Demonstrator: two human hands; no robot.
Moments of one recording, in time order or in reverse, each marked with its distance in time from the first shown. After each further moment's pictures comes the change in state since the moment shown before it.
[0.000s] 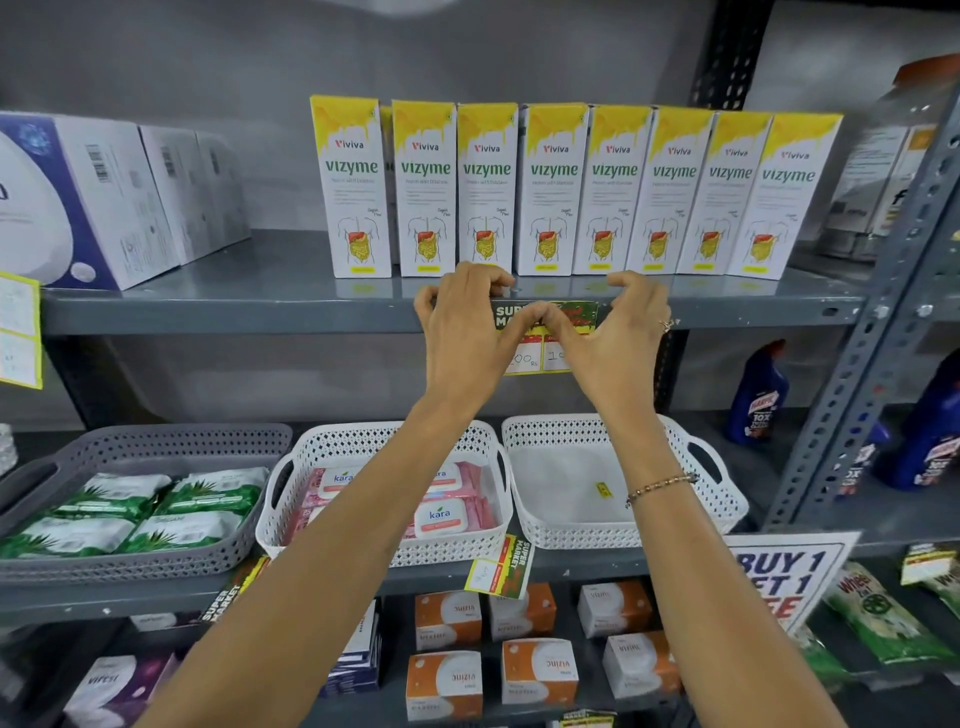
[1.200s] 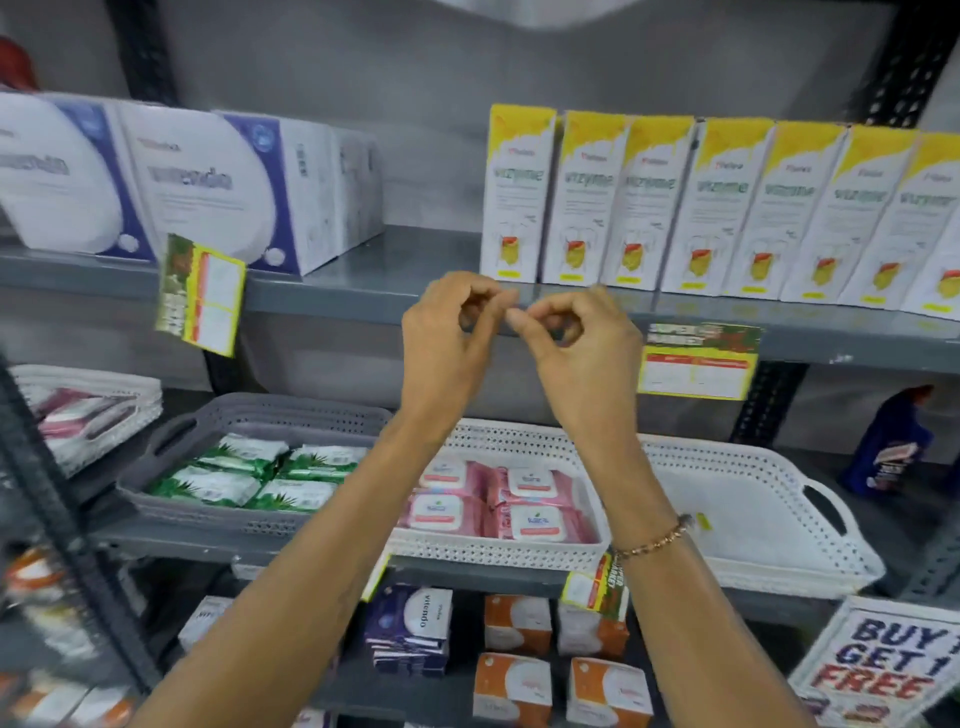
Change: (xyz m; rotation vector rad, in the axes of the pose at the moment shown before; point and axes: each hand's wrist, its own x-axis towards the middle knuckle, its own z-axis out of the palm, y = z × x) left_hand -0.011 -0.060 -0.127 -0.214 0.151 -0.096; right_hand -0.061 -0.134 0.055 0.366 -0.138 -0.164
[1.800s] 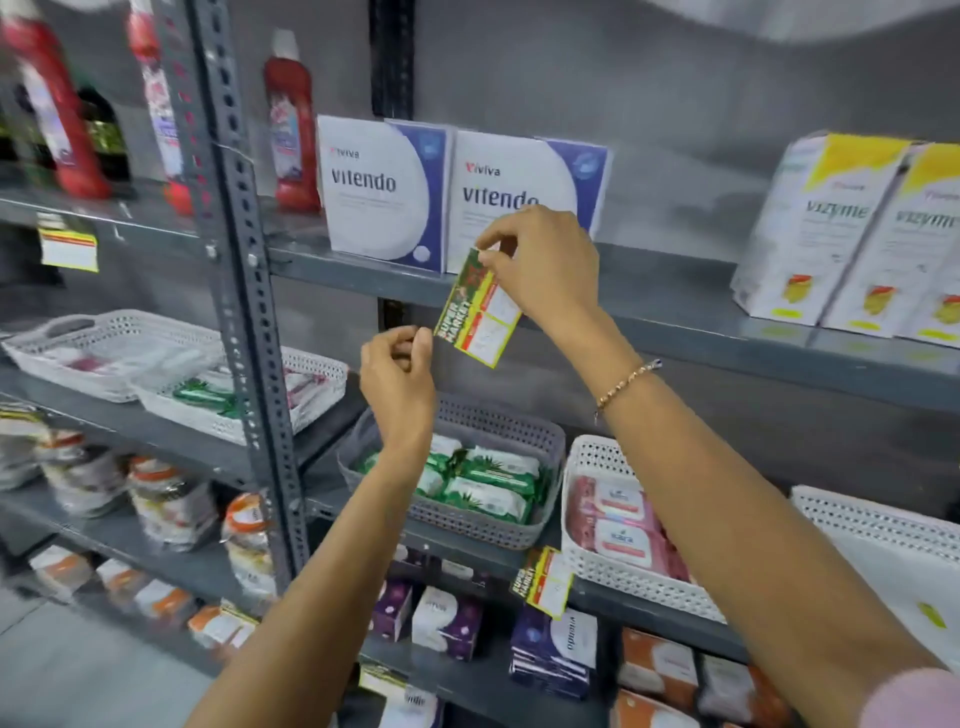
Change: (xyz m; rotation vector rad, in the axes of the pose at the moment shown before) left_hand -0.001 -0.163 -0.223 0.153 0.448 -0.549; right_hand 0.030 -0.156 0.232 -0.241 -0.431 -0.247
